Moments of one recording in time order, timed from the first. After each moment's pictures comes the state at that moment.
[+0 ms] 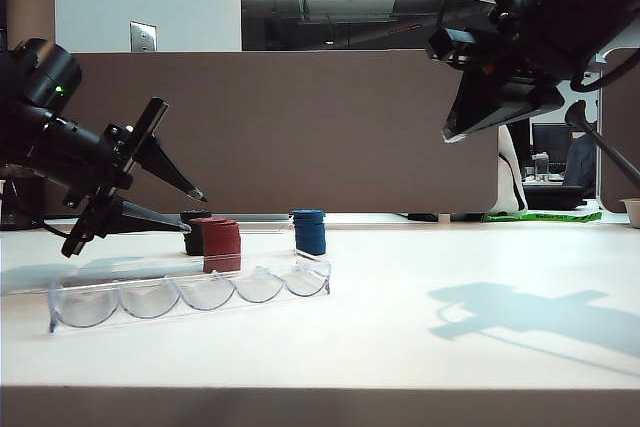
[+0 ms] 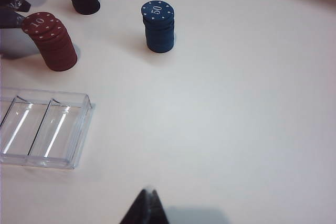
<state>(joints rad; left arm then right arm) -0.08 1.83 1.00 0.16 0.81 -0.69 0.53 1.21 0.70 0.02 0.00 -0.05</state>
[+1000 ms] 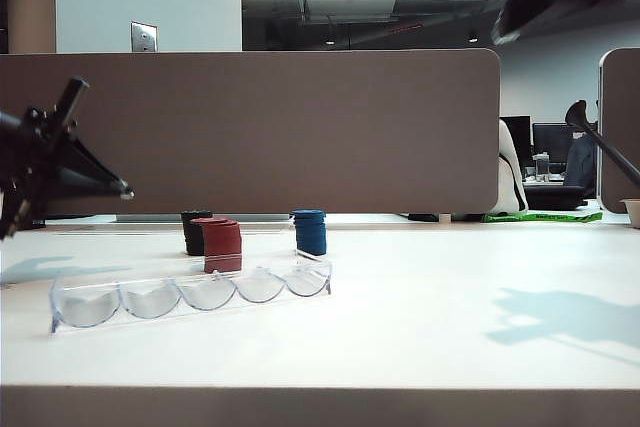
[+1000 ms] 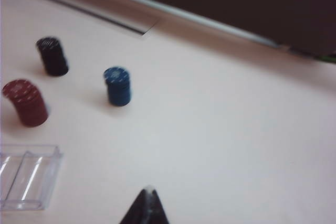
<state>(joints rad) 0.13 1.80 1.00 0.12 0.97 -0.58 0.53 0.95 0.70 -0.04 0.16 -0.07</state>
